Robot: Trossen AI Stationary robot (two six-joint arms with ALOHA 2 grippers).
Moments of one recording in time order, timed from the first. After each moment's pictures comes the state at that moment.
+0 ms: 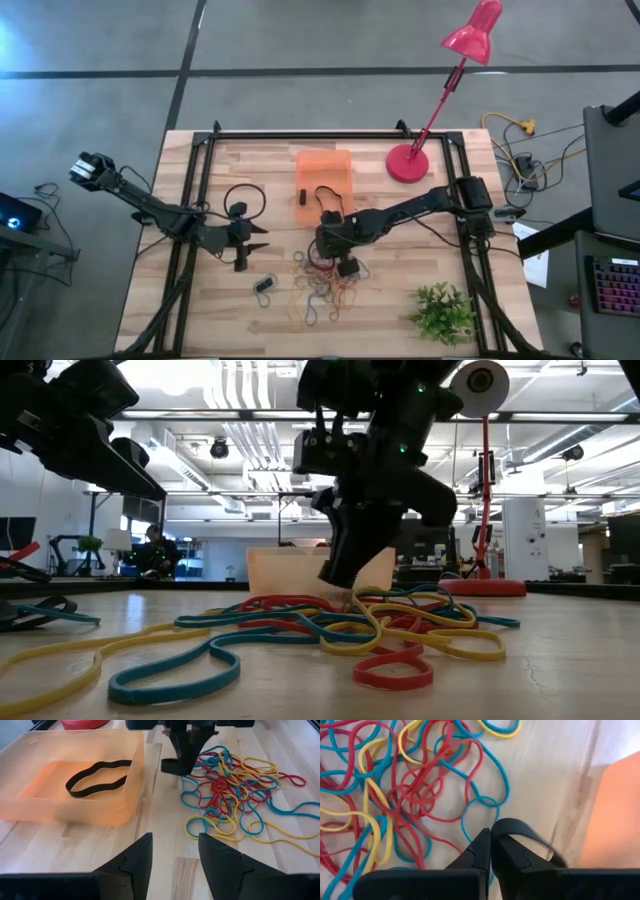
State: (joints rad) left arm -0.47 0.85 0.35 -0.09 -0.51 -0.30; right arm 0.15 2.01 1.37 -0.50 0.05 -0.18
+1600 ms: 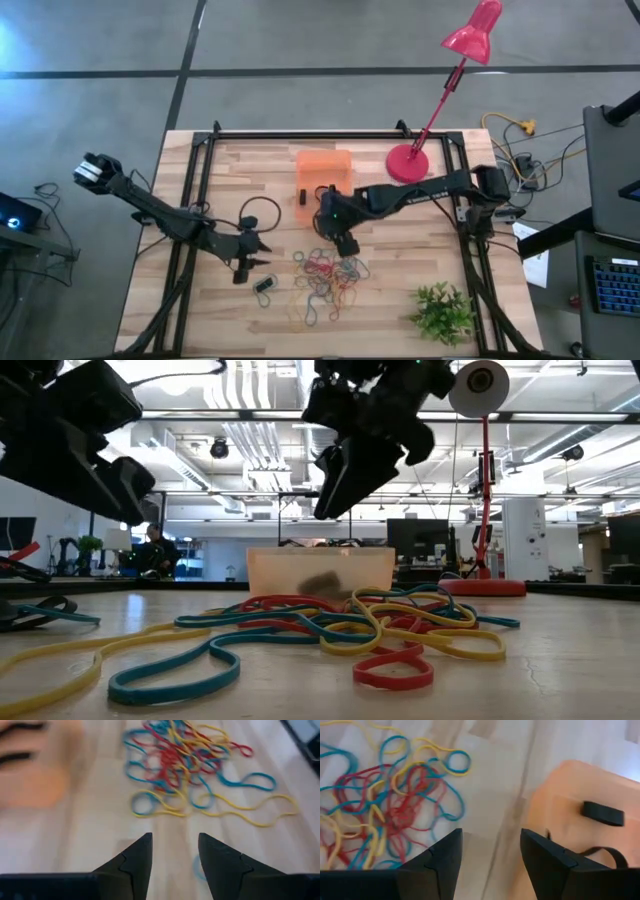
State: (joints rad) left arm -0.47 1.04 0.39 -0.02 -0.24 -0.37; right arm 0.06 1.86 1.37 -0.51 -0.05 -0.24
